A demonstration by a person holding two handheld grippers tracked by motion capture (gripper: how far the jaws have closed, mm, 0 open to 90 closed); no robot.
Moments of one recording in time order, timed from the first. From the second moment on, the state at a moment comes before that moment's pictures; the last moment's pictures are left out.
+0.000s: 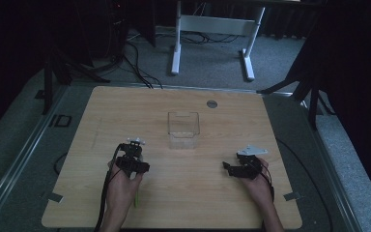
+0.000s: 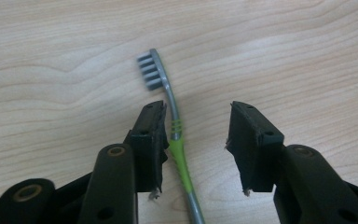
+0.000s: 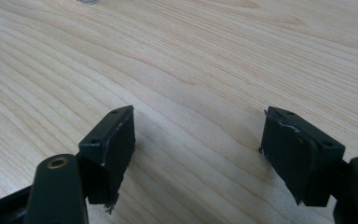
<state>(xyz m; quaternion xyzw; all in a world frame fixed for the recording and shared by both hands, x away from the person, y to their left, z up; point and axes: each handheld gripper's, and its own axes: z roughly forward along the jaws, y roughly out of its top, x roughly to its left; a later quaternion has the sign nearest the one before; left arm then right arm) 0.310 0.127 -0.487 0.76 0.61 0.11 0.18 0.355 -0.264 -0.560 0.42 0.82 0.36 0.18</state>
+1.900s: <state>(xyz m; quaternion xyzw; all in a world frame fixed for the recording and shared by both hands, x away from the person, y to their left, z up) 0.317 0.128 -0.510 0.78 0.62 0.04 0.11 0.355 -0.264 -0.560 0.42 0.82 0.36 0.18</state>
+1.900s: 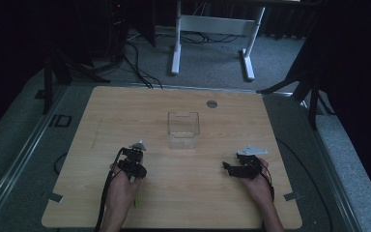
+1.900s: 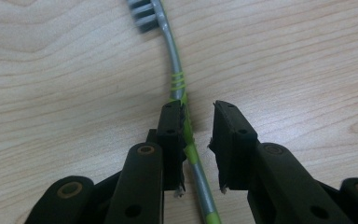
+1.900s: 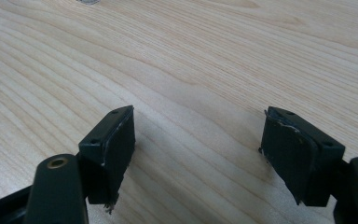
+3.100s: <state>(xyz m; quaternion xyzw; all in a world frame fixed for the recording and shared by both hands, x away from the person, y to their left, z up) 0.322 0.129 -0.519 0.78 0.62 0.05 0.08 0.355 -0.264 -0.560 0.42 0.82 0.36 0.18</state>
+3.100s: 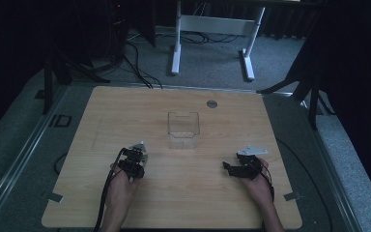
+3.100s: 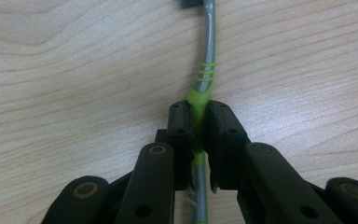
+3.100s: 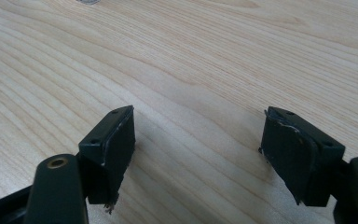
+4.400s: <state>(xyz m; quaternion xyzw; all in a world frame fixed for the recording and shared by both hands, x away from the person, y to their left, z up) 0.310 0.137 -0.470 0.77 0.59 0.14 0.20 0.355 -0.264 -0.560 0.42 0.82 0.36 0.18</state>
